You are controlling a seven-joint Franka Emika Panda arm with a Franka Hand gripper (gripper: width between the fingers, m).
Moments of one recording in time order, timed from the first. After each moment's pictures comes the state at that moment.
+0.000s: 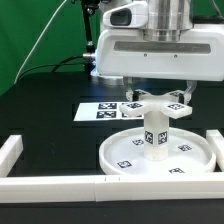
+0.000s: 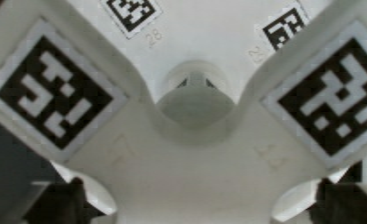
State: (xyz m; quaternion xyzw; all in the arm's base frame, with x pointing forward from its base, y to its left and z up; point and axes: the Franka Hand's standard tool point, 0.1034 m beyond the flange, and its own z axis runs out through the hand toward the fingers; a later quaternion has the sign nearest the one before) arm 0.566 0.042 0.101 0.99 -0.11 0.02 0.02
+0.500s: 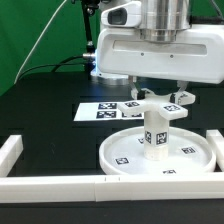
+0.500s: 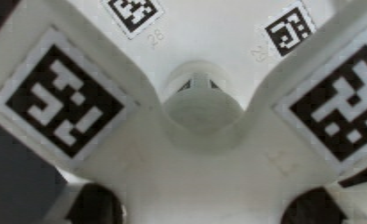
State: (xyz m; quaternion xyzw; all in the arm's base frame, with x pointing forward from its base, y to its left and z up) arm 0.565 0.041 0.100 0.97 -0.24 0.02 0.02
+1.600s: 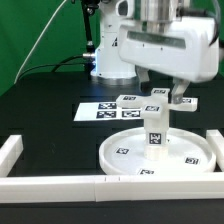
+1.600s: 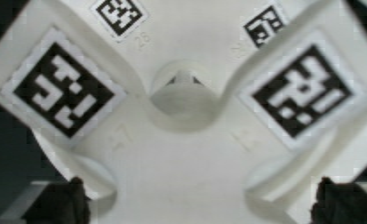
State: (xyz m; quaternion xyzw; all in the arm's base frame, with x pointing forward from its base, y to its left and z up) arm 0.570 0.046 0.127 0.87 -0.50 0.03 -0.01
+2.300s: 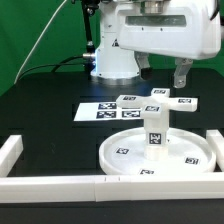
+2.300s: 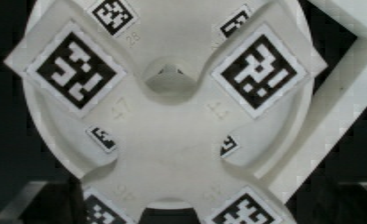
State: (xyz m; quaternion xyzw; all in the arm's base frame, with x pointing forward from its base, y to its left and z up) arm 0.570 0.045 0.139 0.87 -0.49 0.03 -0.02
